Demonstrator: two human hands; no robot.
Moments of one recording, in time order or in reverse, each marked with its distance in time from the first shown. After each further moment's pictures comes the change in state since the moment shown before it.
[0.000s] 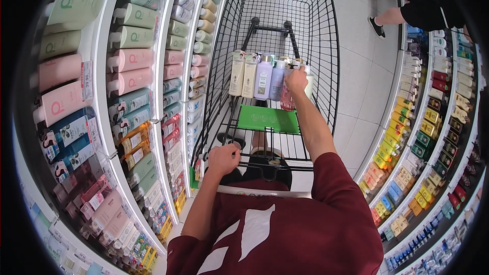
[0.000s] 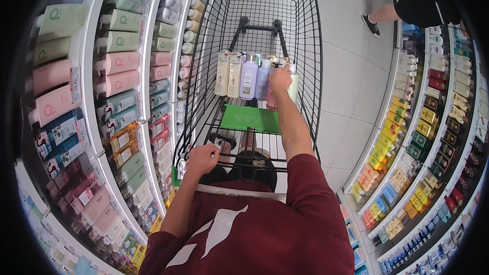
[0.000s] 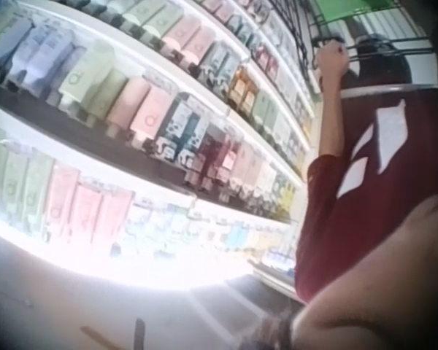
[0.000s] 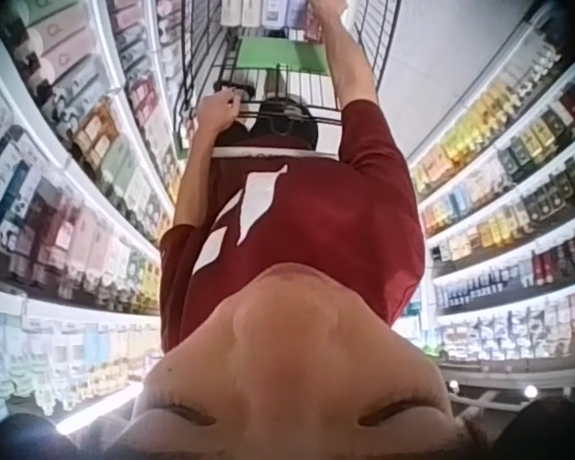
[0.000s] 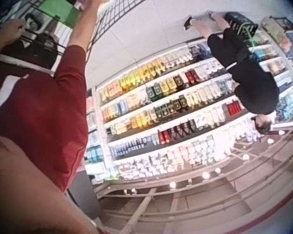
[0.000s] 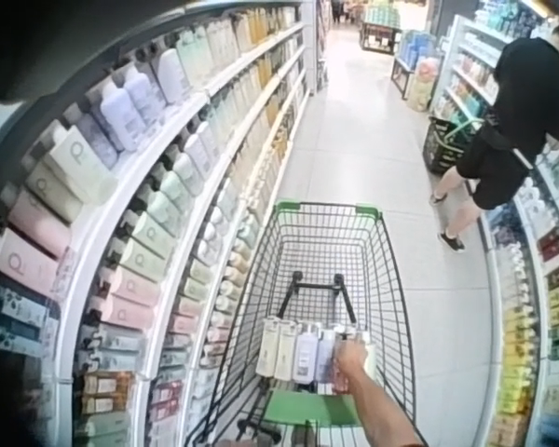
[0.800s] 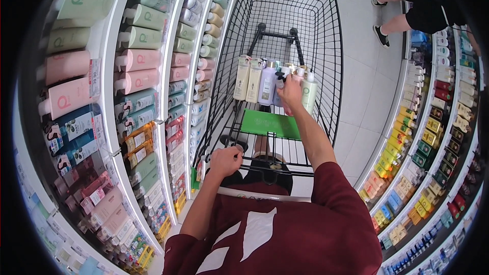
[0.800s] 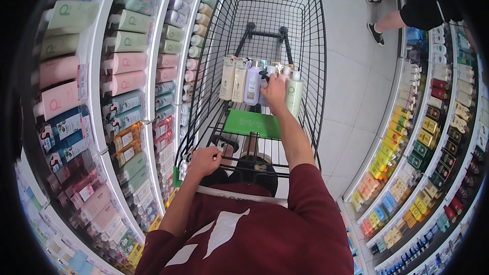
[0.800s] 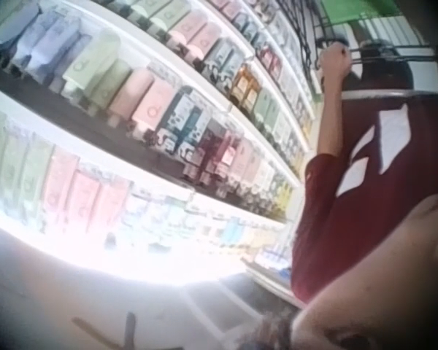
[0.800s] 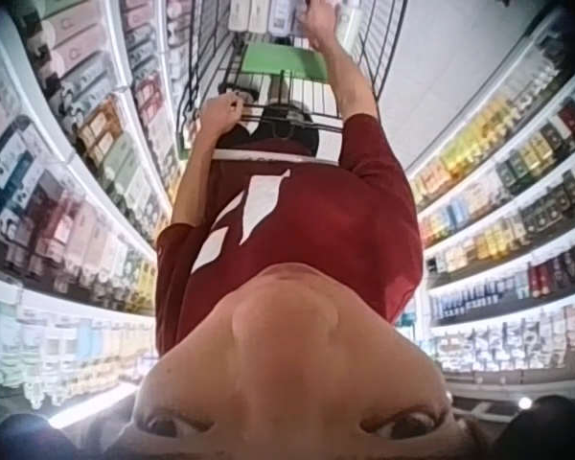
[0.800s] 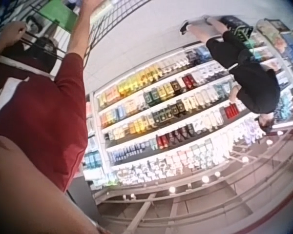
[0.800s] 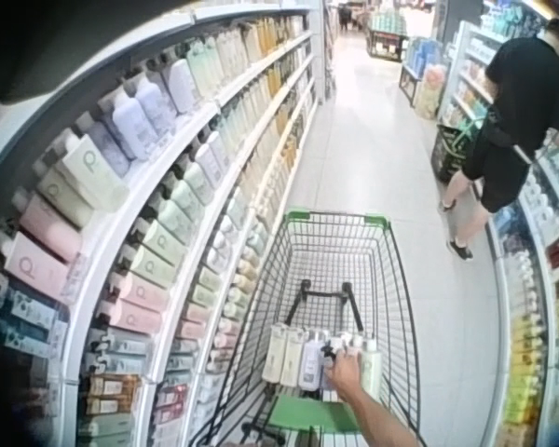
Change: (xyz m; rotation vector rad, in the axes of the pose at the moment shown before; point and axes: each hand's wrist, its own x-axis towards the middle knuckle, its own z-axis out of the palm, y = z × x) left_hand 0.002 0.001 -0.003 0.009 -0.009 -0.024; right_hand -0.023 -0.007 0.022 0.211 0.004 -0.308
